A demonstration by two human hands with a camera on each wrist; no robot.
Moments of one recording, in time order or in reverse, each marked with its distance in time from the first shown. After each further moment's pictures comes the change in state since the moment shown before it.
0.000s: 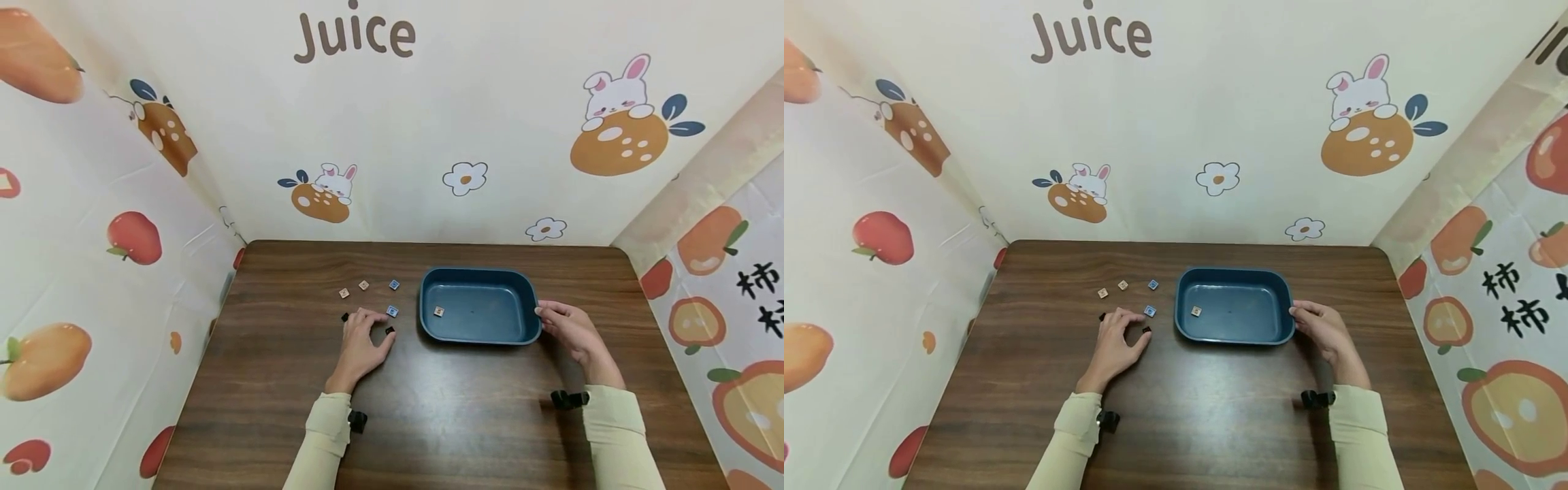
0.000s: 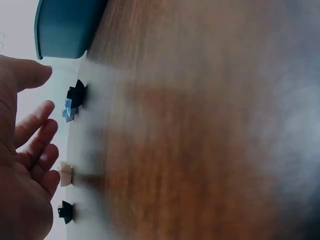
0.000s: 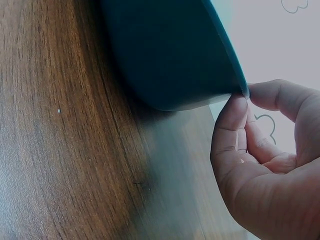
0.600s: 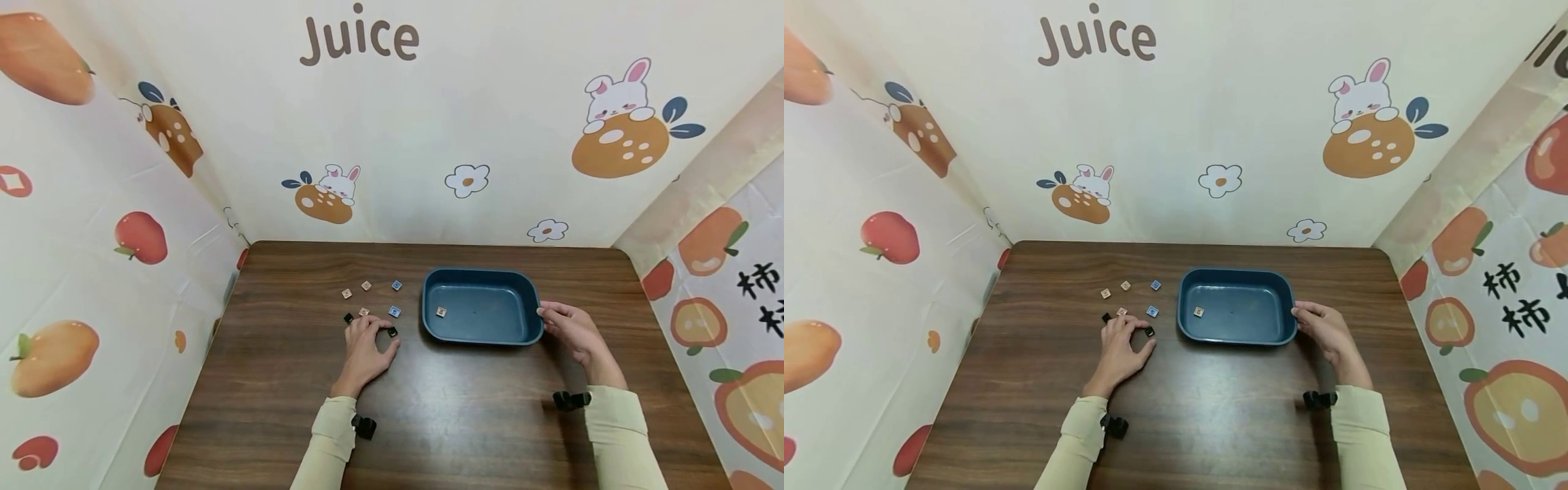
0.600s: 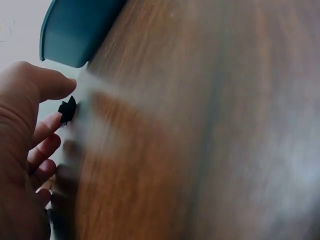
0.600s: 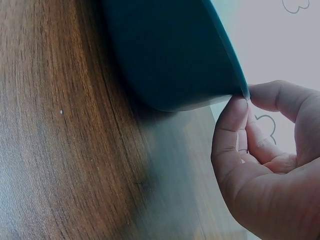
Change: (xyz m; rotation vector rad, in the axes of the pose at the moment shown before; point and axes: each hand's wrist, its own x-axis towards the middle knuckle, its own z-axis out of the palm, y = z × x) left_hand -0.011 -0.005 0.010 0.067 0.012 0.011; right_hand 0.000 0.001 0.000 0.005 0.002 0.011
